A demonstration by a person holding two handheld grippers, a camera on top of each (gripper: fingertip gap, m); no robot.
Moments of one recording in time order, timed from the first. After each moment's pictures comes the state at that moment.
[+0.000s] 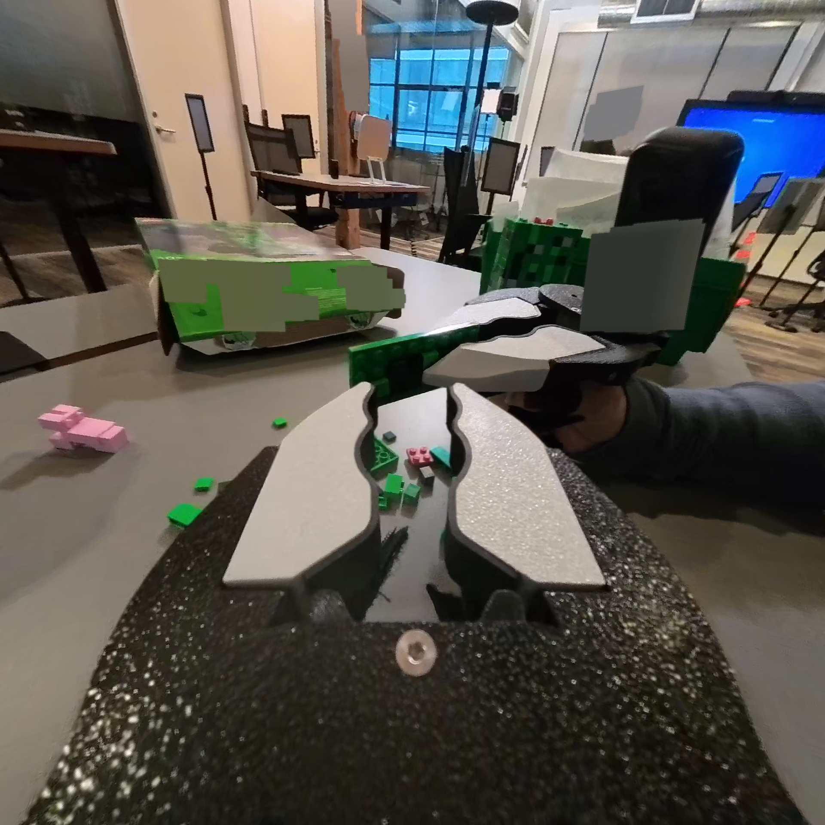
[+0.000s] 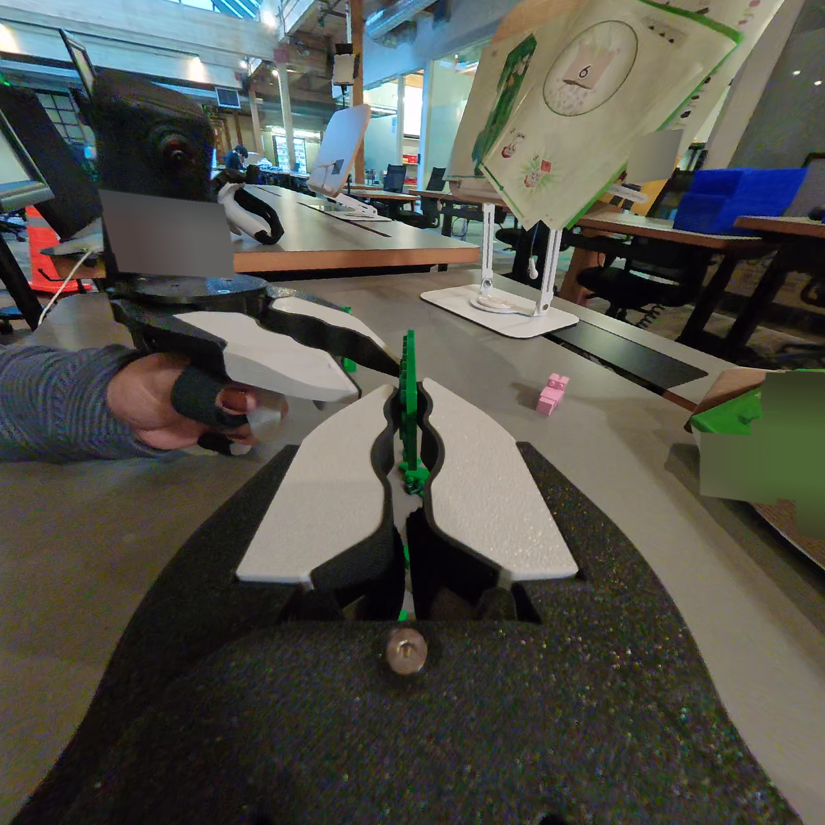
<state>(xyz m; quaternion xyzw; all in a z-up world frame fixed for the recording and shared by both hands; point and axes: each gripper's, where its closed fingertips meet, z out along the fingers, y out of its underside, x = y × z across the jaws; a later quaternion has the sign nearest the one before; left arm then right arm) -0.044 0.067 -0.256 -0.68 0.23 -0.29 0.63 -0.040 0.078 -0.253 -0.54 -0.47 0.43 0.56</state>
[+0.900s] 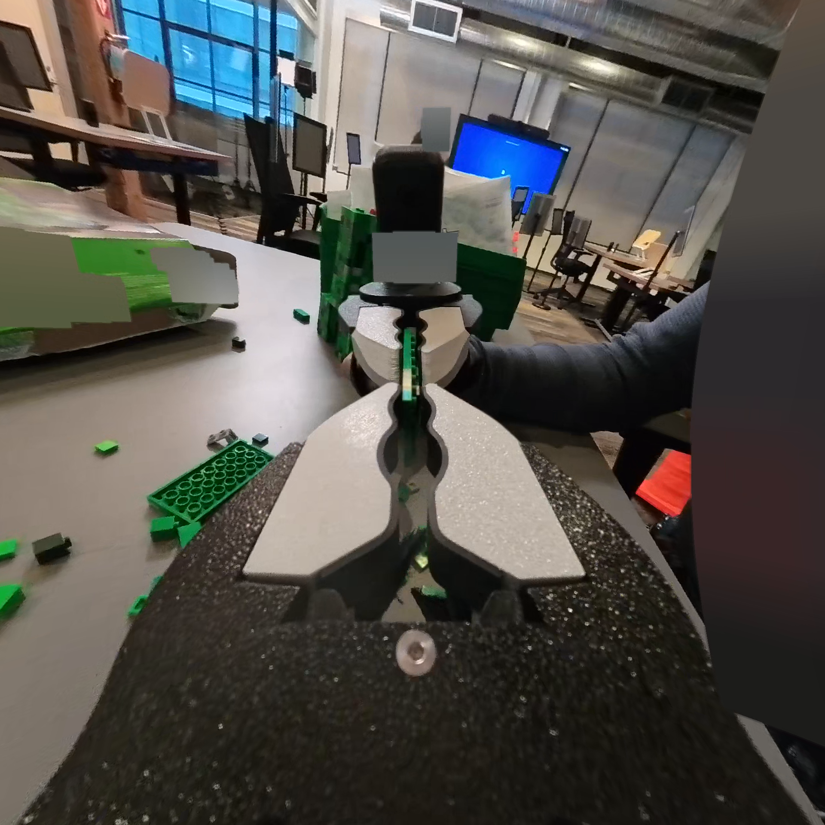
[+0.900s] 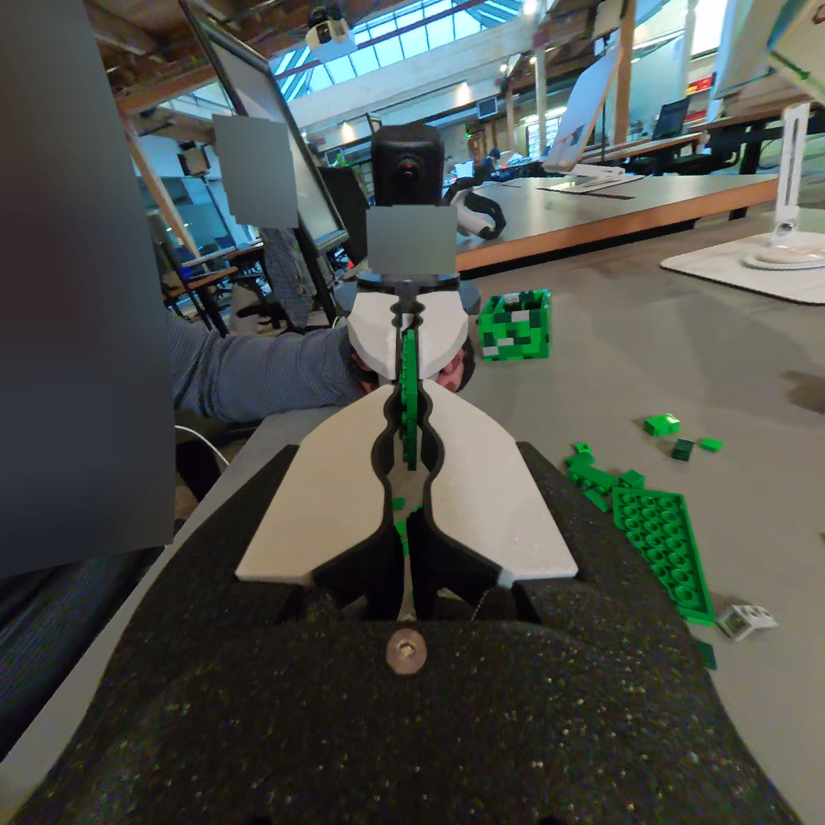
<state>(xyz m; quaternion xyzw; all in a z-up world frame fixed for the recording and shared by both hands) -0.025 0.025 -0.249 -0.62 0.33 -0.46 0.54 -0.028 0.027 -0.254 -0.46 -0.53 0.63 0.33</state>
